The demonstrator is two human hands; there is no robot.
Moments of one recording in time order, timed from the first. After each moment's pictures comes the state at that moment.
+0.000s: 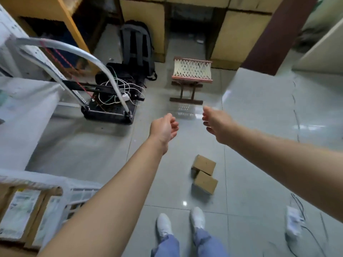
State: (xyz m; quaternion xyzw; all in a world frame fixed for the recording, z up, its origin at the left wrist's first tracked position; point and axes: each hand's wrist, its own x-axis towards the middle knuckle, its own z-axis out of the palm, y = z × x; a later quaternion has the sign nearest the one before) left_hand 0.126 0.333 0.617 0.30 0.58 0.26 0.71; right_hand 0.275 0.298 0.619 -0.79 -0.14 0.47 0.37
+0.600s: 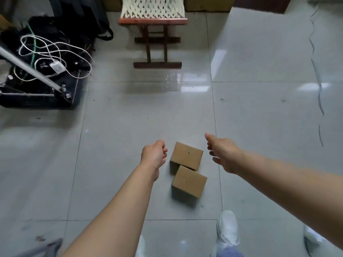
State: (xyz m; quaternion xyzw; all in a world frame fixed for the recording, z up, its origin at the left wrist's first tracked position) left_hand 0.294 0.286 0.248 0.30 0.70 0.08 0.64; right_hand 0.463 0.211 0.254 -0.80 0.01 0.54 0.24
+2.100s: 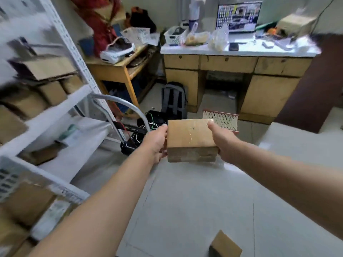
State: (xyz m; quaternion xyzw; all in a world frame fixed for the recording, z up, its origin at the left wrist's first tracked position) left_hand 0.118 0.342 0.726 0.36 0.64 0.33 0.59; right_hand 0.293 0.326 0.700 -0.71 -0.24 0.53 0.40
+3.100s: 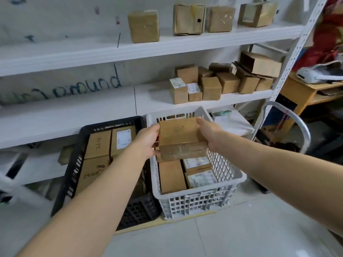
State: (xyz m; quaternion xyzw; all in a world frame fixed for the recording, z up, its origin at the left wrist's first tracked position) left_hand -0.289 0.082 0.804 0.02 0.72 0.59 0.37; right_hand -0.194 0.228 0.792 -0.48 -0.56 0.67 0.12
